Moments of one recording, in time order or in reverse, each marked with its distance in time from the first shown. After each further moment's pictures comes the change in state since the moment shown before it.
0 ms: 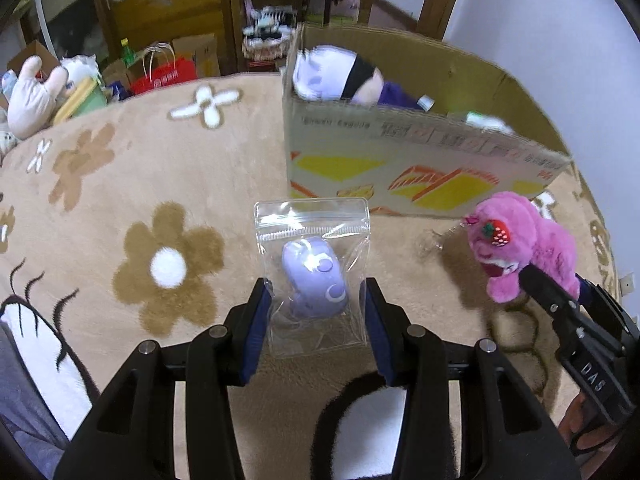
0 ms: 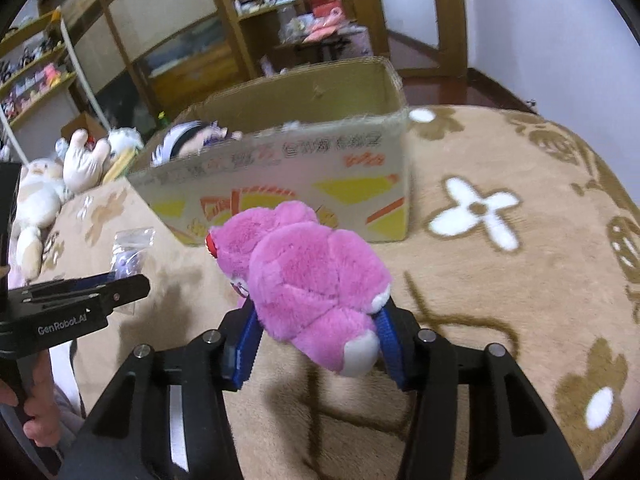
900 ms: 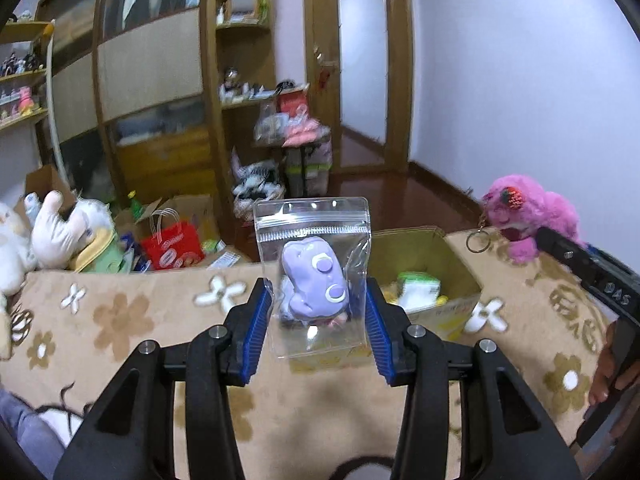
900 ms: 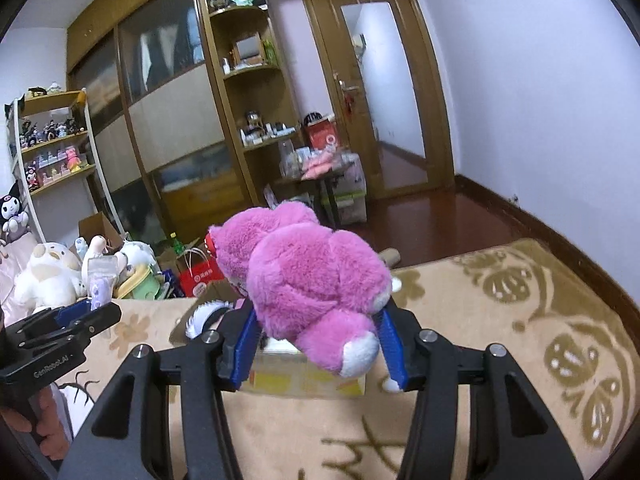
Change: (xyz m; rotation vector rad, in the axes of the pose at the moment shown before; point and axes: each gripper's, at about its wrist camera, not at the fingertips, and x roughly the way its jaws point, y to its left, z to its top) left arm -0.124 -0.030 0.046 0.150 -0.543 -0.025; right arm -0.112 -0.003 0.075 0.005 -0.443 0.013
